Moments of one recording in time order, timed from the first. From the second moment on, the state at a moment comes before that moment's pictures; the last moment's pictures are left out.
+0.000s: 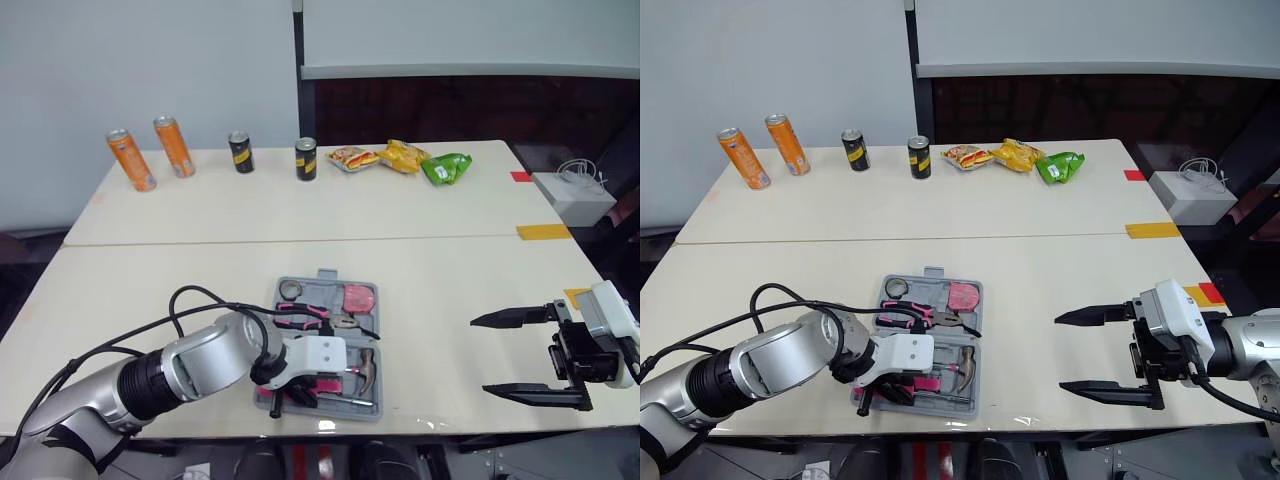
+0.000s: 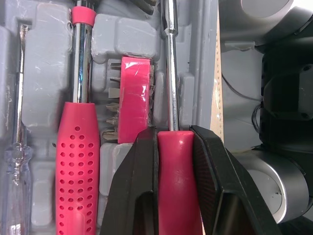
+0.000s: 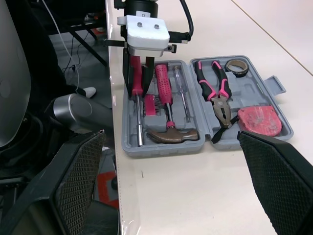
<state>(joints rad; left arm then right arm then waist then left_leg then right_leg) -0.75 0.70 -0.88 -0.47 -0.22 1.15 -1.01 0.11 -1.03 -0.43 -0.33 0.70 0.35 1.49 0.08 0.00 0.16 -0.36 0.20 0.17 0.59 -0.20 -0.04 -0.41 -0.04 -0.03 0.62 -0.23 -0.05</state>
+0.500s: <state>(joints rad) -0.76 0.70 -0.90 -0.46 -0.22 1.14 -1.02 0.12 -1.03 -0.44 -0.33 0.68 0.34 1.49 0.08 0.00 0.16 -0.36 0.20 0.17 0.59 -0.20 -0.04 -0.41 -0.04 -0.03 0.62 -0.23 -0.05</state>
